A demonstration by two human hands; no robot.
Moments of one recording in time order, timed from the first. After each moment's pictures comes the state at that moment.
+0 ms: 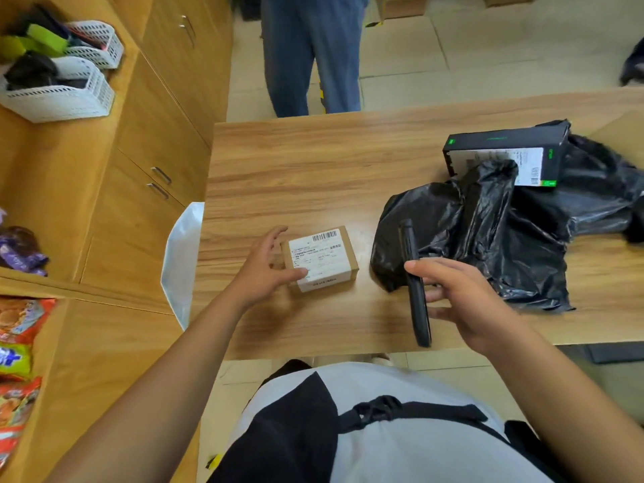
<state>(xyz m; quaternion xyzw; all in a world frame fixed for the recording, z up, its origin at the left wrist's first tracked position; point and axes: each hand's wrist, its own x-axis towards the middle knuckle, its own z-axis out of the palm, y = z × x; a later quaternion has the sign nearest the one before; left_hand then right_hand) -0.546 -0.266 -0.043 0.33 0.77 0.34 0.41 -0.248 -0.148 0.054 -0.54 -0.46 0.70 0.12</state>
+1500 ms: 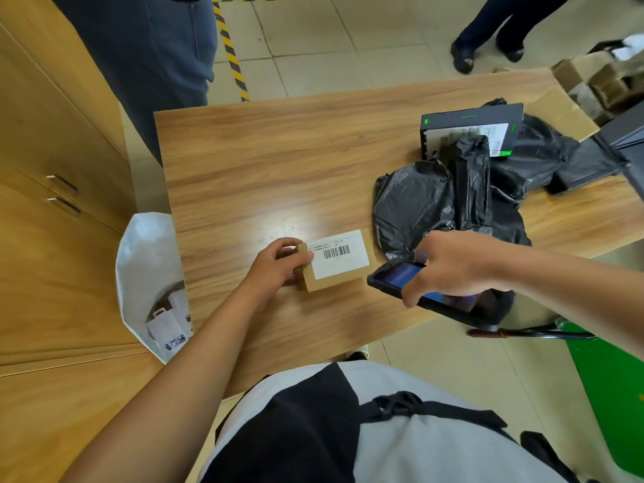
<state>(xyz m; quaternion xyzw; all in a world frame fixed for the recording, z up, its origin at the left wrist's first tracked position) -0.597 -0.254 -0.076 0.22 0.61 0.43 0.63 -0.368 -0.180 0.122 -0.56 -0.73 0.25 -0.32</state>
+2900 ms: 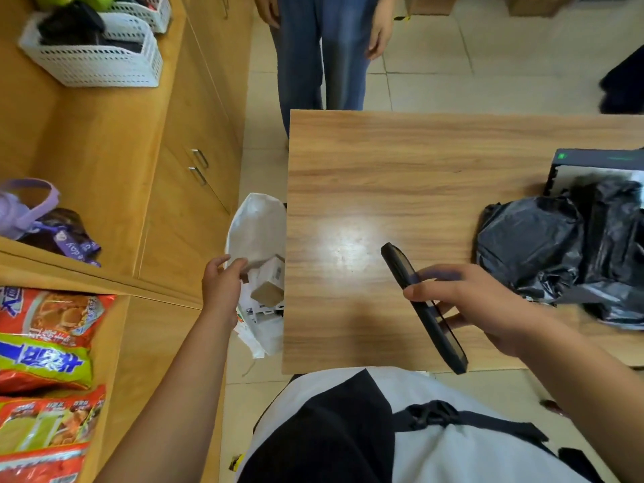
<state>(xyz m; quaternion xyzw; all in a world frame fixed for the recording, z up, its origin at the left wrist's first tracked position) -0.745 -0.392 -0.089 -0.08 0.77 0.54 0.34 -0.445 -0.230 0.081 -0.54 -0.58 0.61 -0.06</state>
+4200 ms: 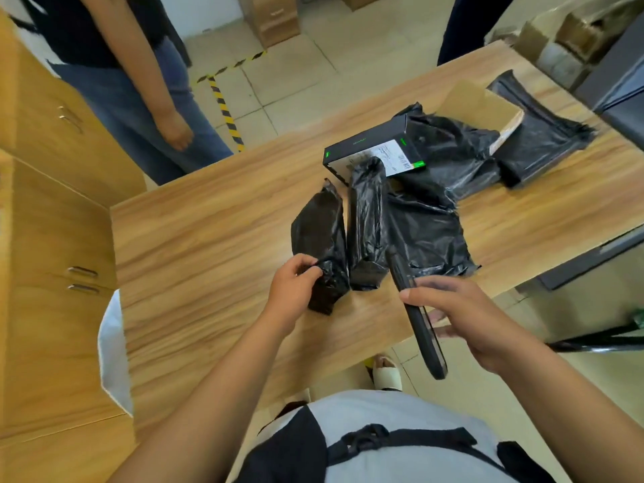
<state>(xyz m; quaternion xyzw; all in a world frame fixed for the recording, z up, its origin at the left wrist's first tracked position) -0.378 -0.141 -0.024 0.30 0.74 0.36 0.48 -0.130 -0.141 0.073 -0.61 -0.39 0.67 0.17</state>
